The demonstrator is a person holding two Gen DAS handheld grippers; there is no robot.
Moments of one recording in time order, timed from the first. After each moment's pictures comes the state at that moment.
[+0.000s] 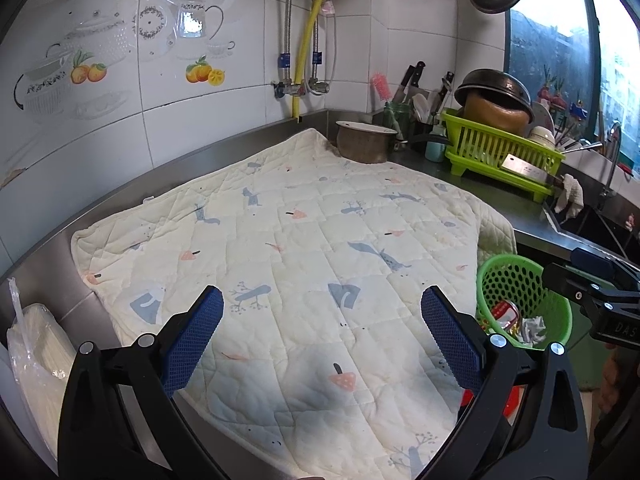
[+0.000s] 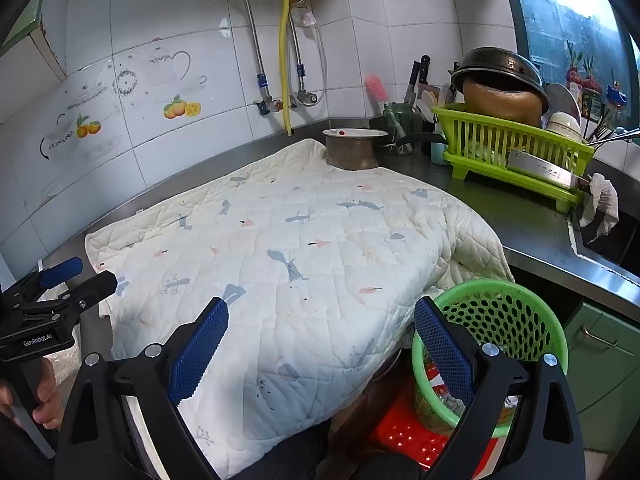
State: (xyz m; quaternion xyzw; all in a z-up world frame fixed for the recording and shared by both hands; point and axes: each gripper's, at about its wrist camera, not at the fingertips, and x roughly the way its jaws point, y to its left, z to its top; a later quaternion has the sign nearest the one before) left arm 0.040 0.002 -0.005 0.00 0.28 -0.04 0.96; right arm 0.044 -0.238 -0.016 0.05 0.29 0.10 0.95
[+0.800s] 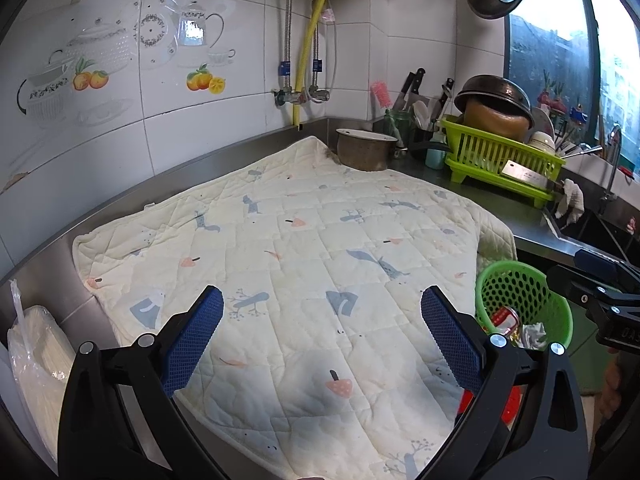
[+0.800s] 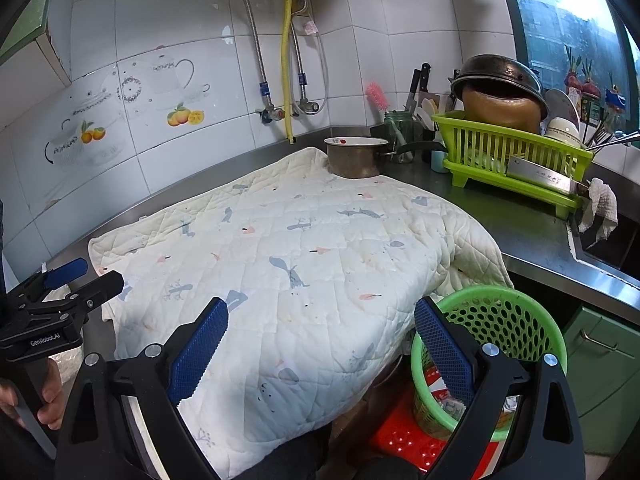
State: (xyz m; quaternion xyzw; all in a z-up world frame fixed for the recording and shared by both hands) left arm 0.039 -0.002 -0.002 0.00 0.27 -0.04 0.96; right arm 0.038 -0.238 -0.011 0.05 0.28 0.10 0.95
